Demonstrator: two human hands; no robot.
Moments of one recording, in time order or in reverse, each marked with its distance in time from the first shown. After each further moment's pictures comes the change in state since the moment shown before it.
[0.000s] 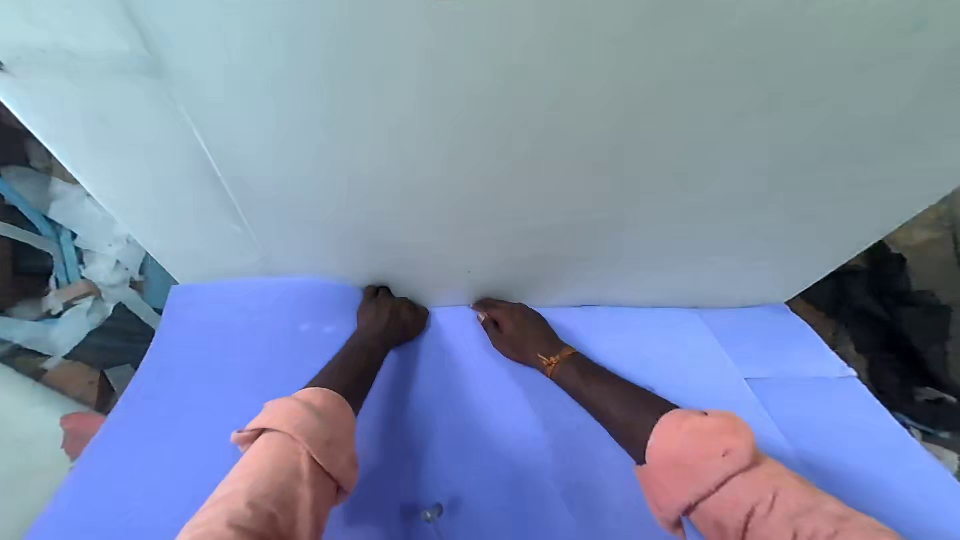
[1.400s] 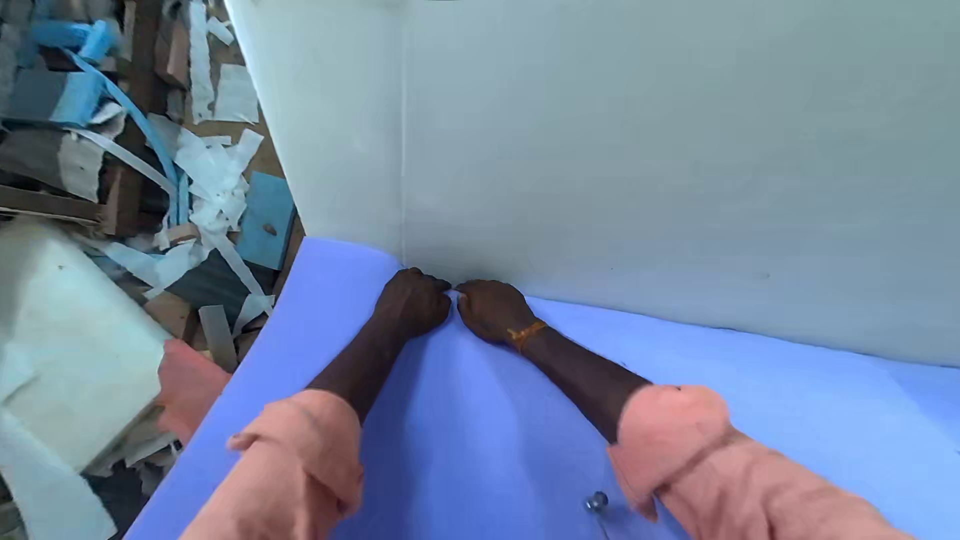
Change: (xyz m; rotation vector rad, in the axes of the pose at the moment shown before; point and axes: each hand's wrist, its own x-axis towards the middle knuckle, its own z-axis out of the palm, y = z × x) left_hand -0.055 -0.148 0.046 -0.138 0.265 0.089; right_hand 0.120 -0.172 0.099 -0.145 -0.143 -0.140
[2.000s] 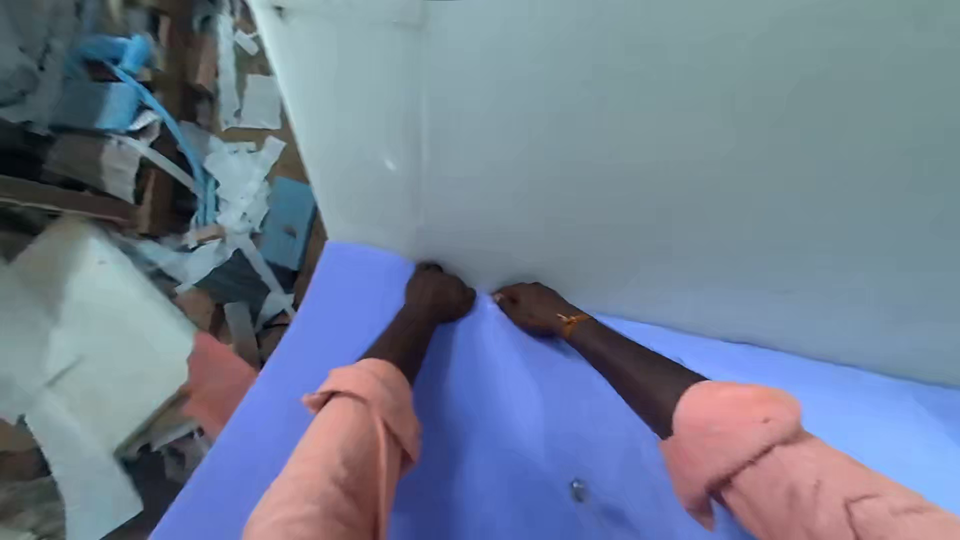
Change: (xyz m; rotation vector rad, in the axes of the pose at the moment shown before) left_hand 0.024 0.008 -0.013 0.027 -0.165 -0.129; right_hand -0.007 0.037 -0.029 0.121 -0.154 0.036
